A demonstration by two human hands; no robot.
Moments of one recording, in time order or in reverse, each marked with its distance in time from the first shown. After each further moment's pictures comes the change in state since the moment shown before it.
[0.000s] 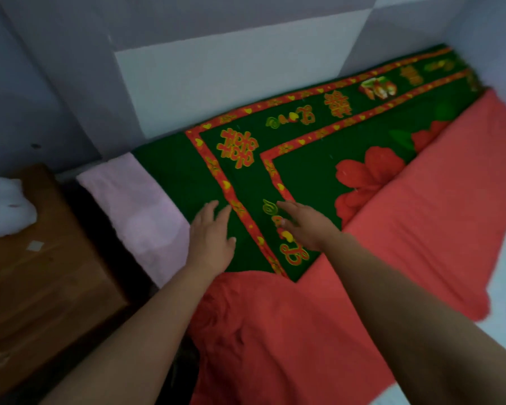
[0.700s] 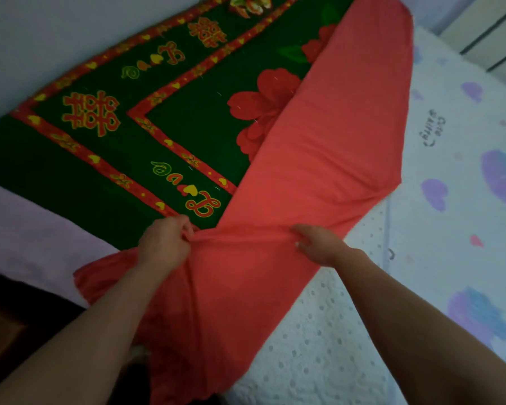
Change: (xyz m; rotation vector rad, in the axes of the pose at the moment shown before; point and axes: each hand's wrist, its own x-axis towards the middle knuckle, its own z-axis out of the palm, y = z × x) left_hand -0.041 0.077 0.084 0.132 -0.234 0.107; right_hand -0.205 0.160 0.097 0.135 -0.072 0.387
